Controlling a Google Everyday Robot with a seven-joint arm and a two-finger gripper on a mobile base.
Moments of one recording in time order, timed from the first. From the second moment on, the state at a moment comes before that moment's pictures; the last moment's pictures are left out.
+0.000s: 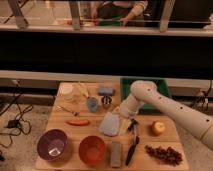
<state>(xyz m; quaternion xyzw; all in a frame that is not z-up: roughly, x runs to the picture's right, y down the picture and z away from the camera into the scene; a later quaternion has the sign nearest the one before) 0.062 0.186 0.785 -0.40 -0.25 -0.01 0.88</state>
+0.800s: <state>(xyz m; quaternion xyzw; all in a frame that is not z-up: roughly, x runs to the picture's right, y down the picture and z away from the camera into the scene) 0.036 0.189 0.827 -0.41 -0.27 -0.03 0.87</state>
